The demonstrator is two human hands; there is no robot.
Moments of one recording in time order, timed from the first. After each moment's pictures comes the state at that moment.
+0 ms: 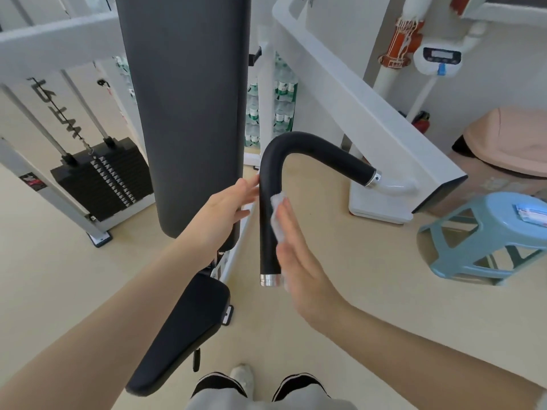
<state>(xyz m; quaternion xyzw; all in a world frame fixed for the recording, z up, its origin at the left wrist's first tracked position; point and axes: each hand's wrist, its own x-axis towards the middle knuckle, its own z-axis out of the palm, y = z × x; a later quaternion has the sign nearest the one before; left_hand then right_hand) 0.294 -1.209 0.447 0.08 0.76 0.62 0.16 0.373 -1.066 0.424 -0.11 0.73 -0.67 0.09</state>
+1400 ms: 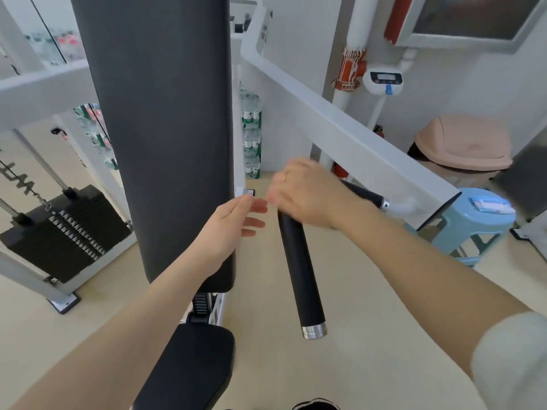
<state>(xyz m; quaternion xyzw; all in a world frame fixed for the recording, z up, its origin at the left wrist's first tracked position) 0.222 -1.232 0.458 0.11 0.77 0.61 0.15 0.222 -1.061 0.501 -0.27 0.96 0.03 -0.11</state>
